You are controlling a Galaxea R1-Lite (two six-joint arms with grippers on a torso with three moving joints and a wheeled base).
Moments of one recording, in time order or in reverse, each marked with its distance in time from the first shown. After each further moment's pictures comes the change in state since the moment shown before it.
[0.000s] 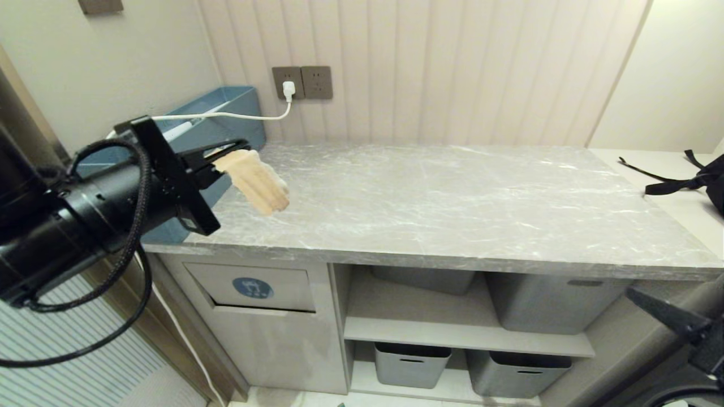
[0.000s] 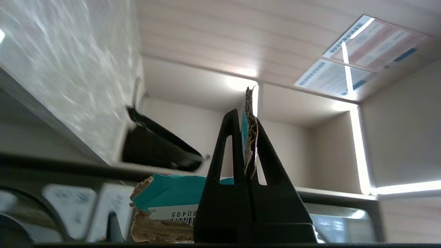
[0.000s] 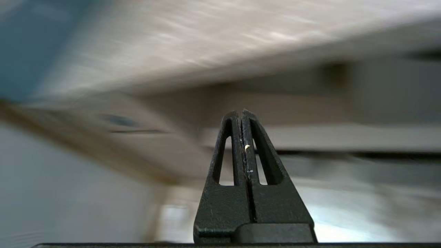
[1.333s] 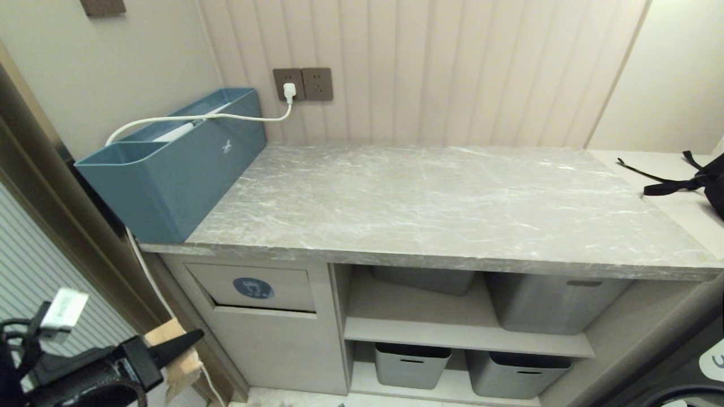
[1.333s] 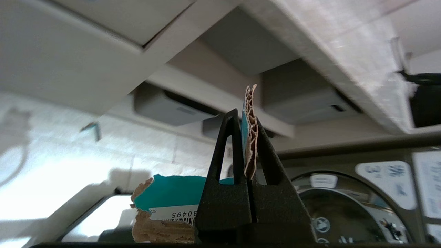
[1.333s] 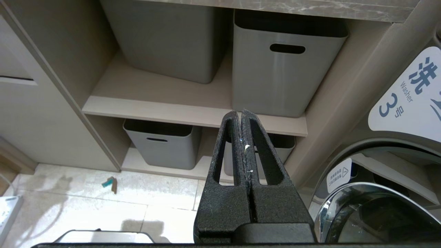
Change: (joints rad) left arm 0.183 -0.143 0.633 0.013 -0.014 1.042; right arm -0.105 -0.988 0.096 0.871 -0.196 -0.488
